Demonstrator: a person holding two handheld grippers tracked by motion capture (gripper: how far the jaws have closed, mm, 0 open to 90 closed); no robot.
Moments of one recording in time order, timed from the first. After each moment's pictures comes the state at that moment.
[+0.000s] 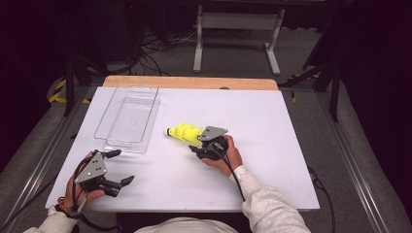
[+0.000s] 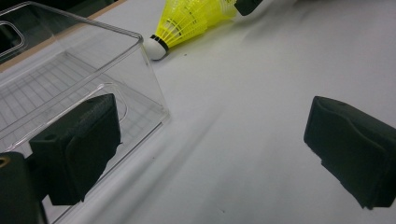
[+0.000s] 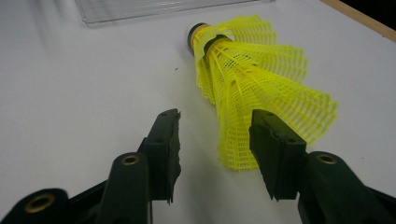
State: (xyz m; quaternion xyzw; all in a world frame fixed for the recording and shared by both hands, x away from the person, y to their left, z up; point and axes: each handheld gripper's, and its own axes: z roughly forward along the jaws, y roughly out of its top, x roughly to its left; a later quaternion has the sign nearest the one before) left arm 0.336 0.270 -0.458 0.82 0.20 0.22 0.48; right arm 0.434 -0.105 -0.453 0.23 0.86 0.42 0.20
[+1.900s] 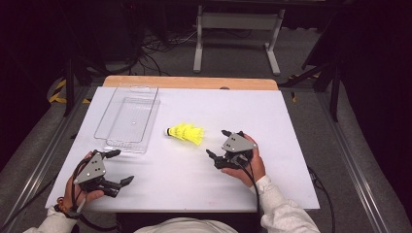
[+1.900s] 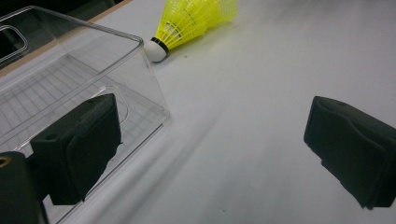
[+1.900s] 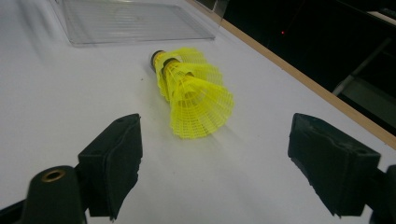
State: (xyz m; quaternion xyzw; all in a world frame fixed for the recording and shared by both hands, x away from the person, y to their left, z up) left arm 0.334 0.271 -0.457 0.82 0.19 0.23 0.48; right arm 0.382 -0.163 -0.422 0.22 0.81 0.44 0.31
